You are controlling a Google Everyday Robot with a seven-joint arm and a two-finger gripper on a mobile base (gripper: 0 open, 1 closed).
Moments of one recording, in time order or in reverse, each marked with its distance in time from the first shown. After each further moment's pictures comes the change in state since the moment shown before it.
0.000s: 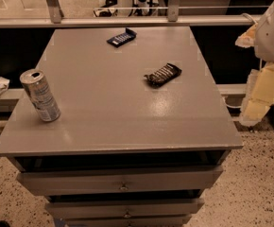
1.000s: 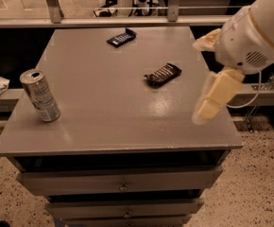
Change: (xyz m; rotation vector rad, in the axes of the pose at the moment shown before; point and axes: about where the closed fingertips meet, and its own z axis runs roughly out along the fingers) arm -0.082 0.010 0.029 -0.057 -0.330 -0.055
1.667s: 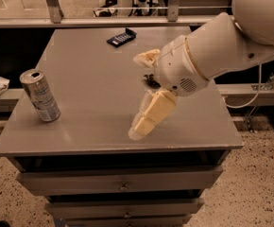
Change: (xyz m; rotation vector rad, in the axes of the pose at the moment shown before) arm -0.095 0.039 0.073 -0.097 -0.316 -0.063
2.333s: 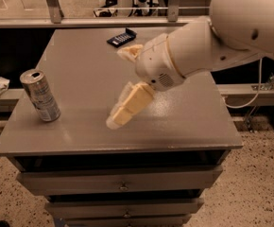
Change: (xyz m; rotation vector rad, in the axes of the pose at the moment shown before) arm -0.027 -0.019 0.032 0.004 -0.113 -0.003
